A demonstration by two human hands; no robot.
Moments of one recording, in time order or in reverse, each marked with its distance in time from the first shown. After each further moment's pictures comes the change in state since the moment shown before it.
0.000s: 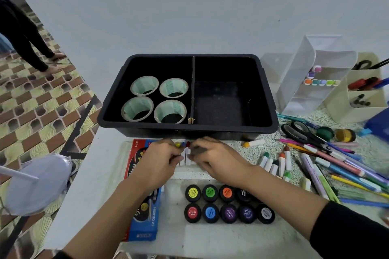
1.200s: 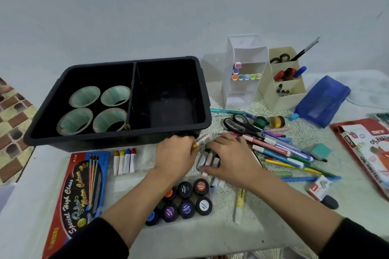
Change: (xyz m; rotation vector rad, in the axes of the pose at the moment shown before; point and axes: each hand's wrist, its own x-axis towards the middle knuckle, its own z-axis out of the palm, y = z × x) left_hand 0.068 0.160 0.067 0.360 -0.027 -0.011; right_hand -0.124 0.022 -0.086 -0.292 -0.123 0.654
